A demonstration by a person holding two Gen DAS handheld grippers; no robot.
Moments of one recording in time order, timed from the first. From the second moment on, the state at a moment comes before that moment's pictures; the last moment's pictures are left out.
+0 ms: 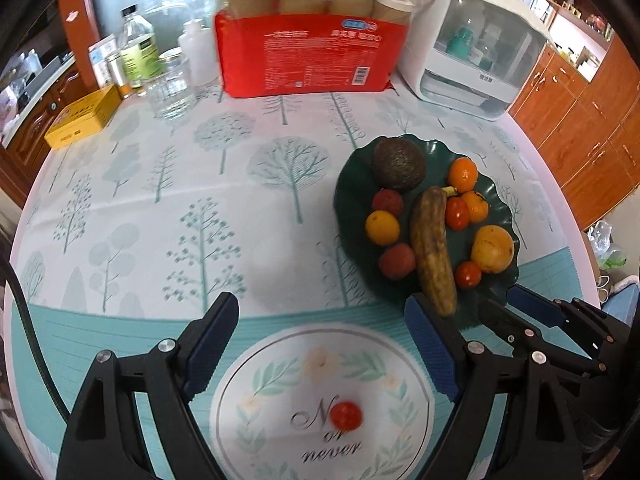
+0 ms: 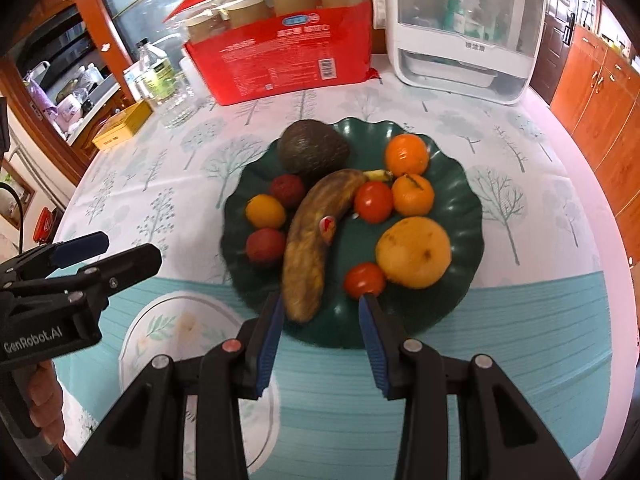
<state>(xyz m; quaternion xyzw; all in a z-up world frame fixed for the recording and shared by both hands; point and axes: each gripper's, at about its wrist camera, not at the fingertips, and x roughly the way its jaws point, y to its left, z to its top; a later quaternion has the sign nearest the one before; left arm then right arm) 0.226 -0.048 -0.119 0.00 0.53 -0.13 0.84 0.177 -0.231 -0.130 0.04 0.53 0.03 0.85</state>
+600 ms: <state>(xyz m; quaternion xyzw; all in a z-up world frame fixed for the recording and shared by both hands) 0.172 0.033 -0.121 0.01 0.51 -0.08 0.86 0.137 -0.150 -0.132 0.04 0.53 0.10 0.84</state>
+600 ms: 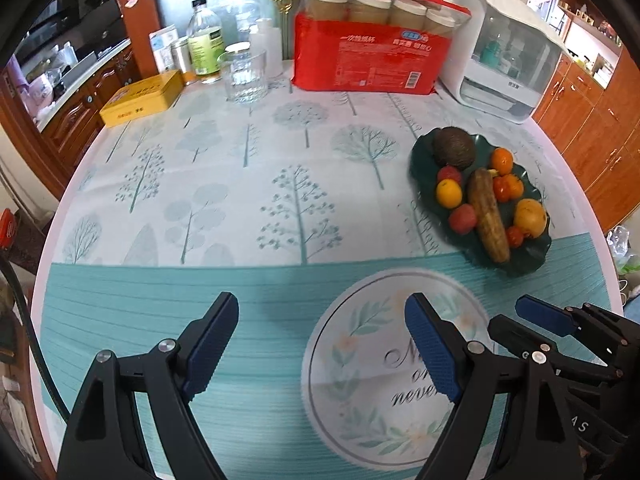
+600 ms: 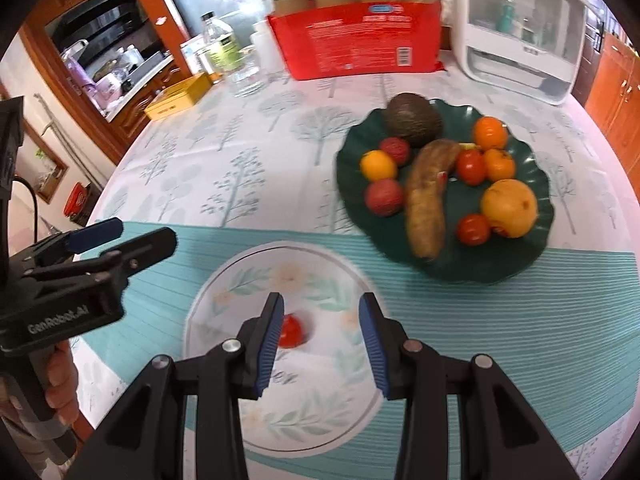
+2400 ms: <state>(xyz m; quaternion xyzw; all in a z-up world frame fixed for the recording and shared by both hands) 0.172 0.011 -0.165 0.03 0.57 -0.11 0.81 0.130 -0.151 -0.149 0.05 0.52 0.05 0.85</state>
